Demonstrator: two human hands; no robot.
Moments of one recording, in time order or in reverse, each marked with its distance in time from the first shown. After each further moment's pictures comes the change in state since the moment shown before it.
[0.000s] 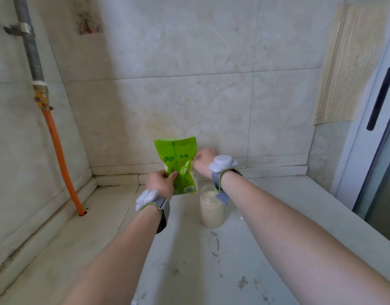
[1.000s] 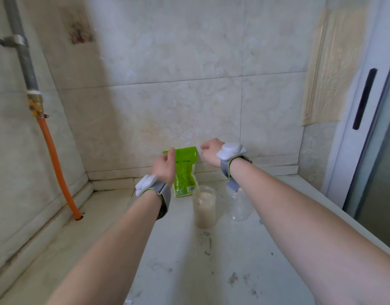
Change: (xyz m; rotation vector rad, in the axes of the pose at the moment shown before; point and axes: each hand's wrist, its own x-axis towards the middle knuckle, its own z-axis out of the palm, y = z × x) left_hand -0.006 0.053 0.002 -0.341 -0.089 0.080; right_hand -0.024 0.000 -0.065 -0.084 -0.022 0.035
